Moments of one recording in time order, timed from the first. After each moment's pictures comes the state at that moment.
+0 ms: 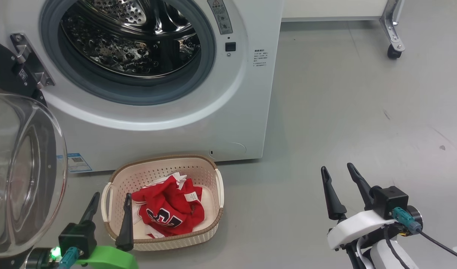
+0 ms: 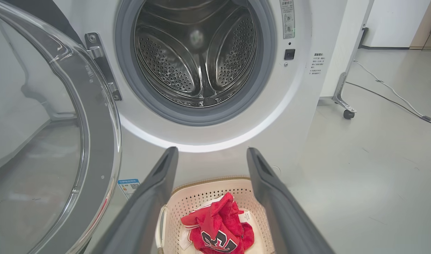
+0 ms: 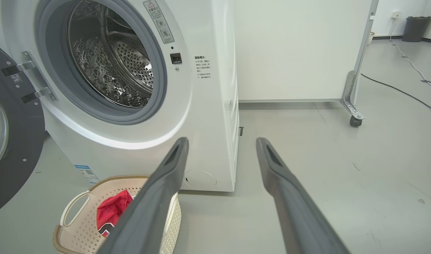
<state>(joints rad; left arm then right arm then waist) 0.07 0.09 -0.15 0.05 -0.24 0.08 -0.09 -0.10 -0.06 0.24 0.34 0.32 0.03 -0.26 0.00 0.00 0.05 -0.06</state>
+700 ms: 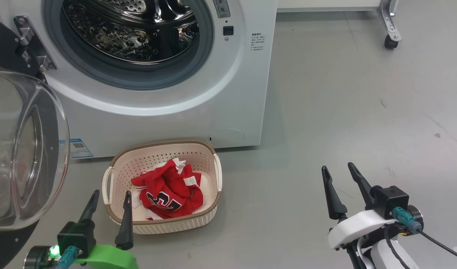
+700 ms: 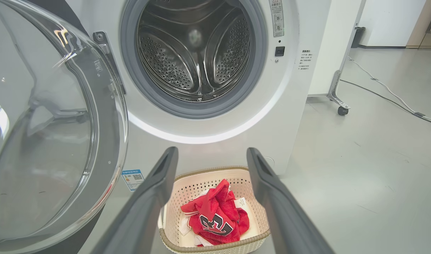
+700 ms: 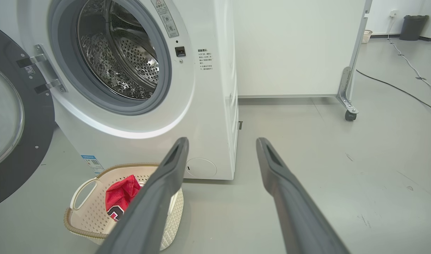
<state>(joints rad) 0.07 0.09 -0.15 0.02 -0.24 0.08 -0.08 -0.10 -0.06 0.24 0.34 0.31 0.03 -0.26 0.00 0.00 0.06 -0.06</state>
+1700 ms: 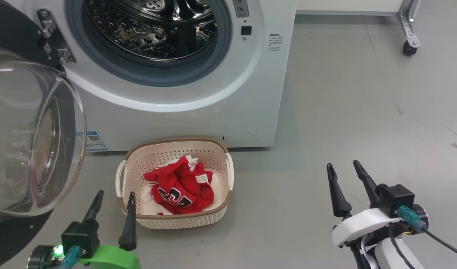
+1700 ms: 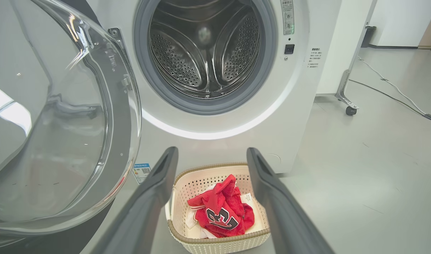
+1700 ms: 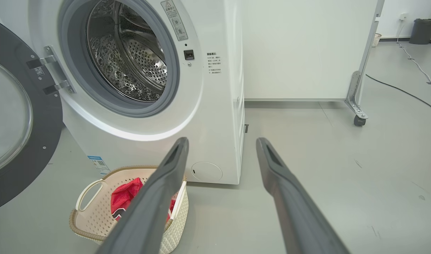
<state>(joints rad) 0.07 0.09 -0.17 0.02 -0.24 0.08 -0.07 -0.10 -0.06 0.21 0.33 0.31 0.03 -0.26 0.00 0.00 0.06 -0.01</state>
